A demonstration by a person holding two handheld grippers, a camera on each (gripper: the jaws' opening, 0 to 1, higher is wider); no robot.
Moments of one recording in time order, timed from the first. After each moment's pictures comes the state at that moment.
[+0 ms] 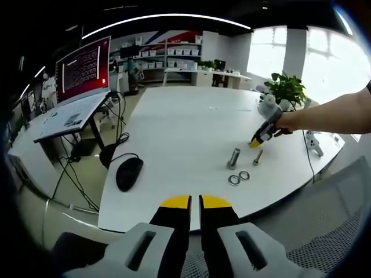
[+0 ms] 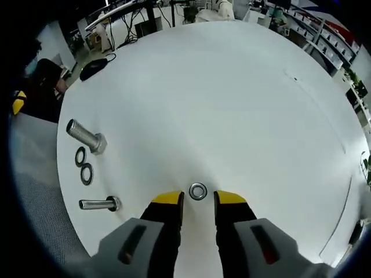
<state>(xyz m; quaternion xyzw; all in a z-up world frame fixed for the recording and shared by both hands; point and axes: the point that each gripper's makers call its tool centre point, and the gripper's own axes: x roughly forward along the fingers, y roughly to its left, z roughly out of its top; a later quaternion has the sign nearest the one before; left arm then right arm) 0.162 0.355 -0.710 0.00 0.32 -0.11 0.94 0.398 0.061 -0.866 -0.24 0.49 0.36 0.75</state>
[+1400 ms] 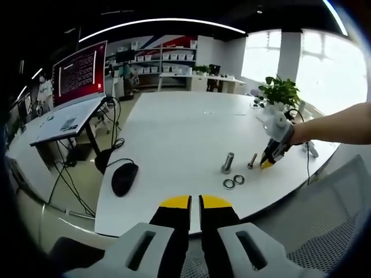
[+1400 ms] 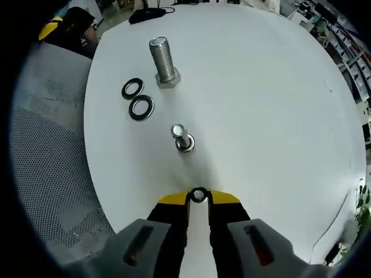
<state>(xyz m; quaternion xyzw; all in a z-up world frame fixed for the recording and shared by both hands) 0.163 0.349 -0.703 -0.01 0.30 -0.13 0.94 0.276 0.056 -0.869 -0.36 0.52 0.42 0.65</state>
